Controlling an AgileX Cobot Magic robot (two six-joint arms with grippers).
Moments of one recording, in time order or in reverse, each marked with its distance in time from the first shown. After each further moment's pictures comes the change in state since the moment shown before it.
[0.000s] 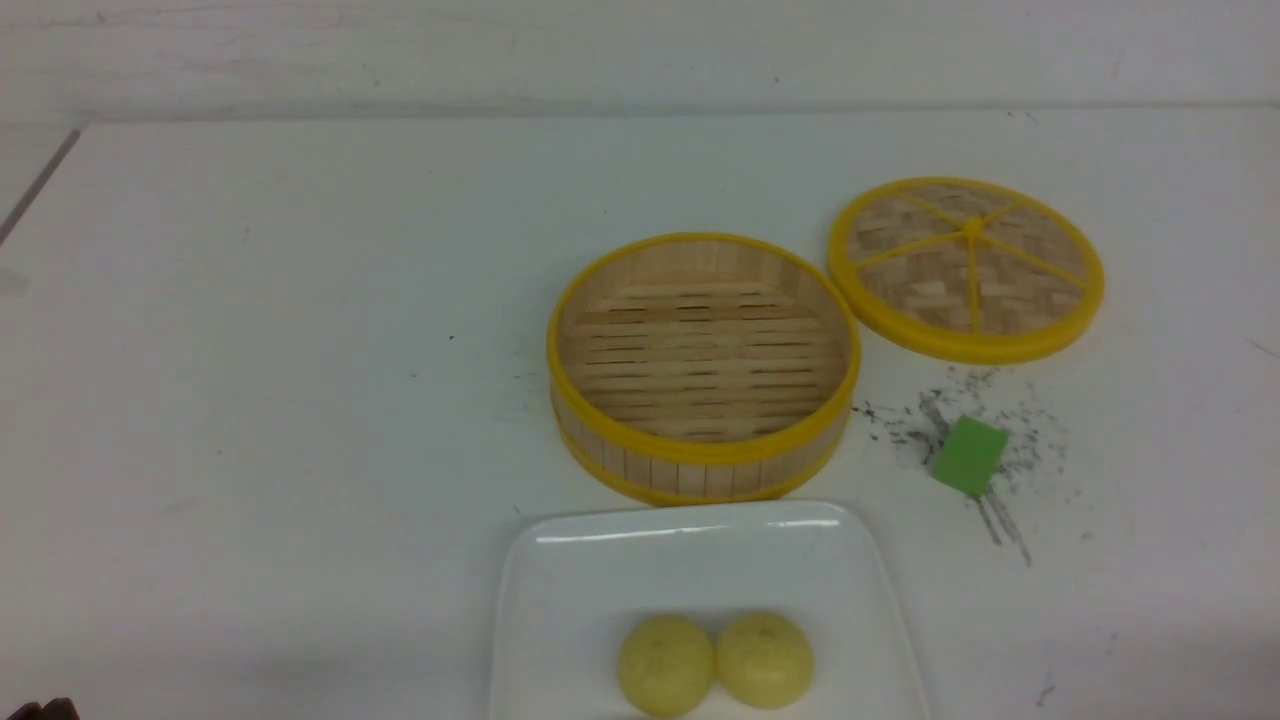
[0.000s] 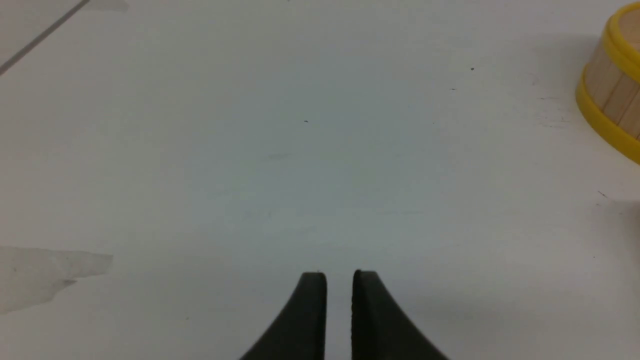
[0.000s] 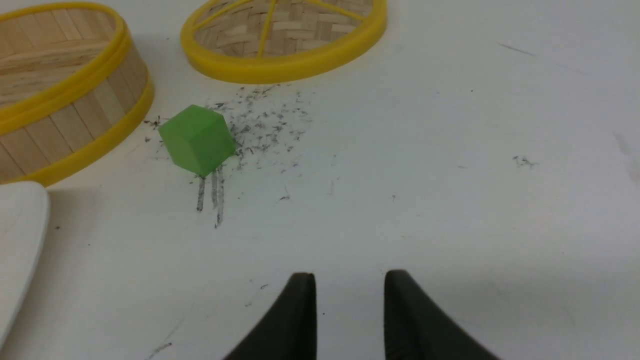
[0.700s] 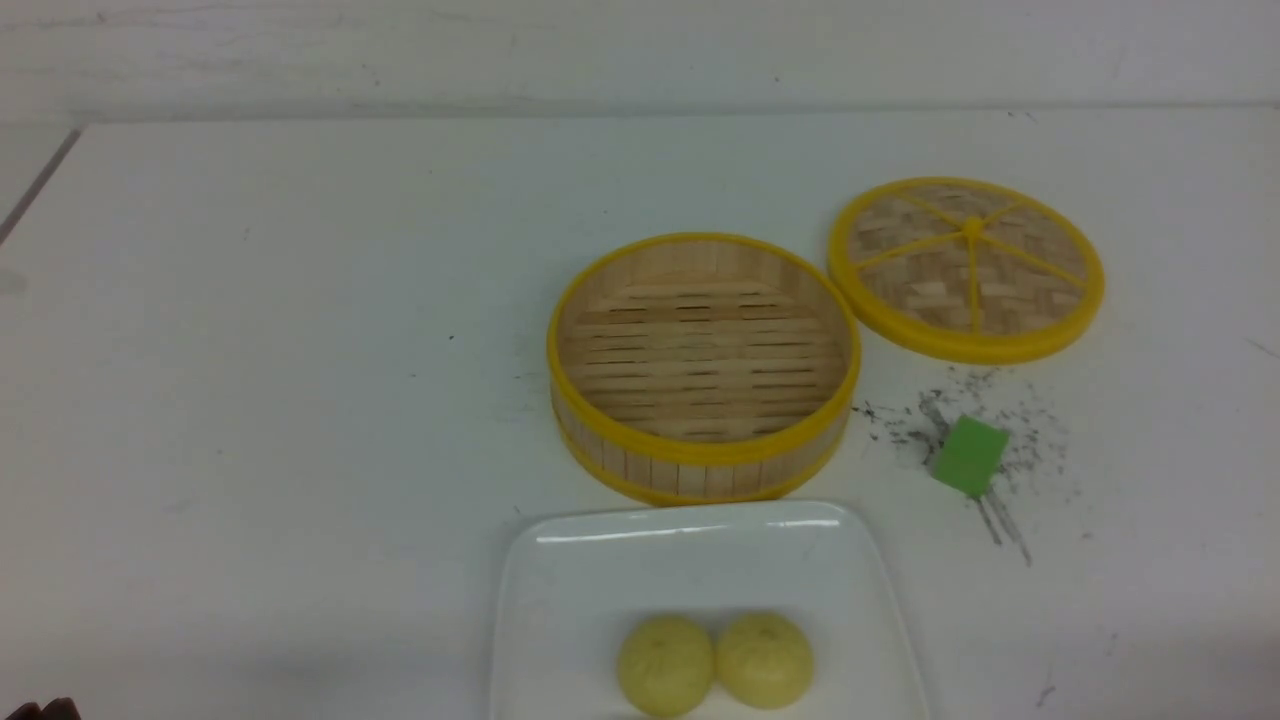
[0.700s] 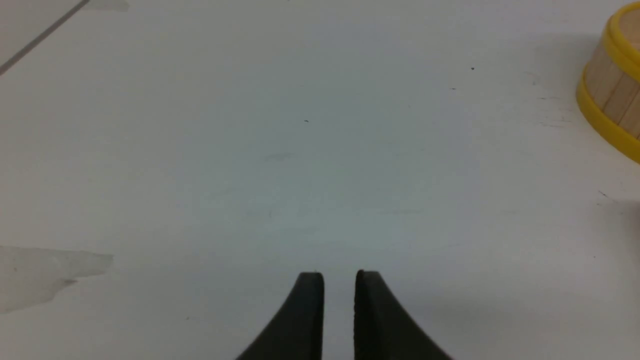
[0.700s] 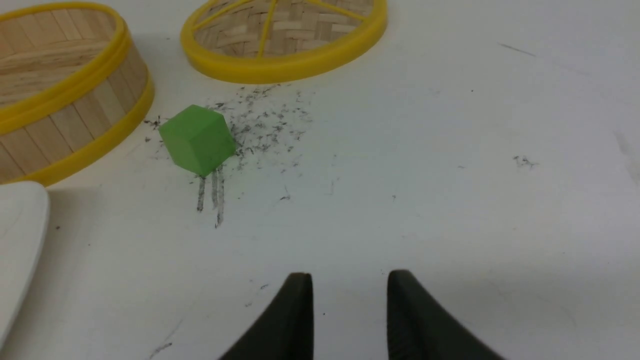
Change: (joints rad) right arm 0.000 0.000 0.000 0.000 0.000 0.000; left arm 0.000 0.000 0.000 0.000 0.000 0.000
